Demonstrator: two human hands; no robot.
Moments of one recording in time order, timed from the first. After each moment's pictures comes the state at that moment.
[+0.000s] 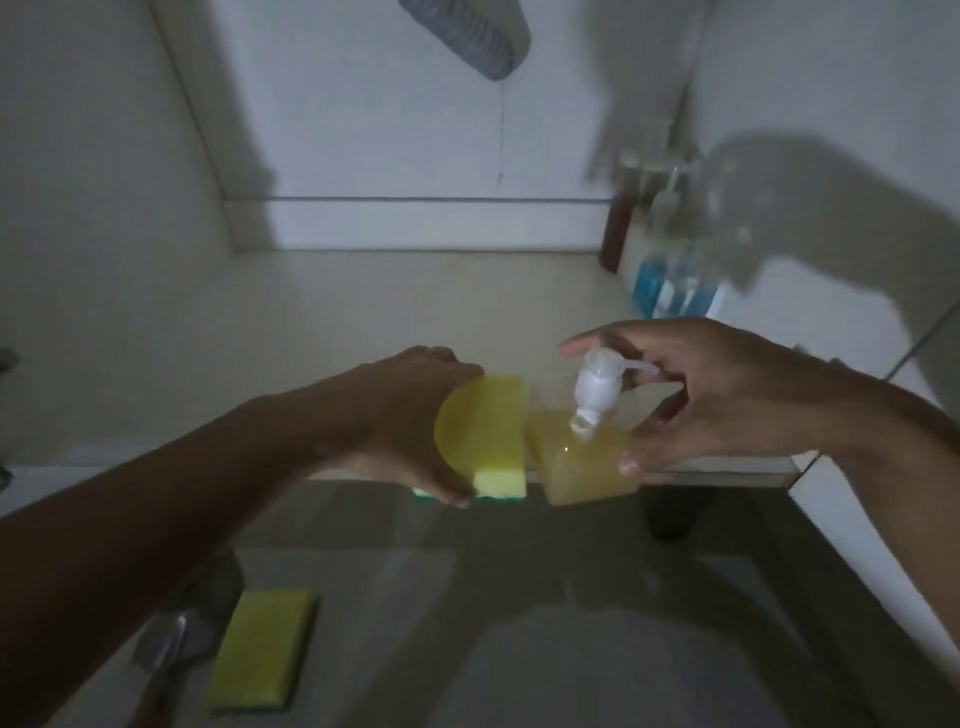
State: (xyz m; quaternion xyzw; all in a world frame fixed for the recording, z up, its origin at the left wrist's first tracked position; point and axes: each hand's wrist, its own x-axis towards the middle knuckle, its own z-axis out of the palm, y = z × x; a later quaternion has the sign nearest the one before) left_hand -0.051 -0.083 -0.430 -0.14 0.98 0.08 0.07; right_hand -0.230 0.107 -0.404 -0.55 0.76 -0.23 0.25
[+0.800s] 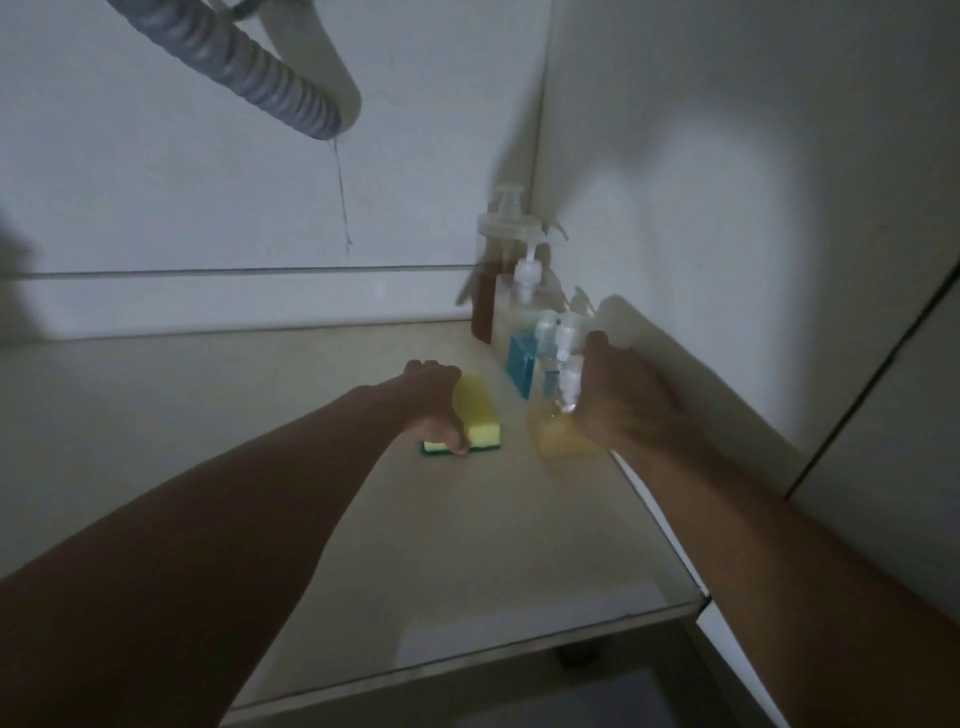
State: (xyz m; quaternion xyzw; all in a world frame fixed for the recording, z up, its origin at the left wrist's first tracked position) left_hand -0.336 -0.142 -0.486 -0.20 0.97 0.08 0.08; right_hand -0.396 0.044 -0.456 -0.25 0.96 -0.10 -0.09
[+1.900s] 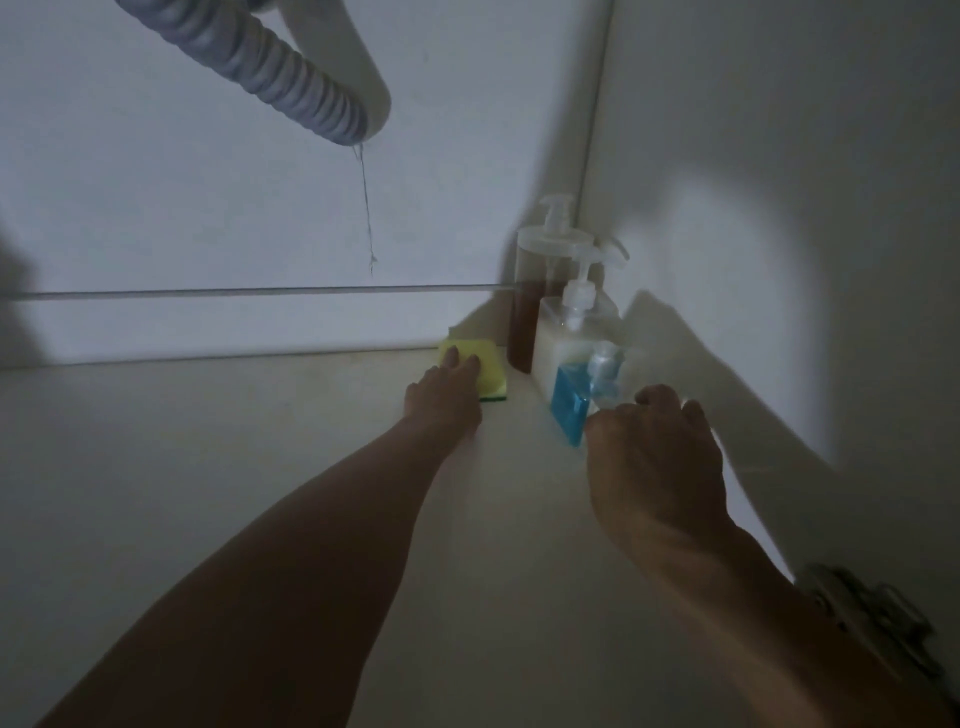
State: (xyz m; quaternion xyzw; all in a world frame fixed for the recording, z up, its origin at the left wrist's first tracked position) left_hand -0.411 -0.207 -0.526 -0.27 0.95 0.11 -0.08; right_hand -0.369 0.009 -0.459 -0.30 0.94 0.00 -0.15
